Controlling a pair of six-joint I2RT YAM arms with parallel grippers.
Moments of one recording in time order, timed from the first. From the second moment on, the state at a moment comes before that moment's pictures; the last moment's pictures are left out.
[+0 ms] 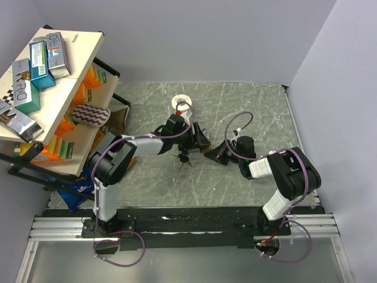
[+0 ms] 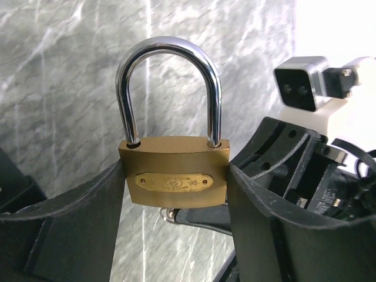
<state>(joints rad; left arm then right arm) -0.66 1.95 1.11 0.32 0.39 -0.88 0.29 1.64 0.41 0.78 -0.50 1.06</state>
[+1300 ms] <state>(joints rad) -0.69 1.96 1.30 -0.13 0.45 -0.54 0.22 1.36 0.80 -0.17 -0.36 0.49</state>
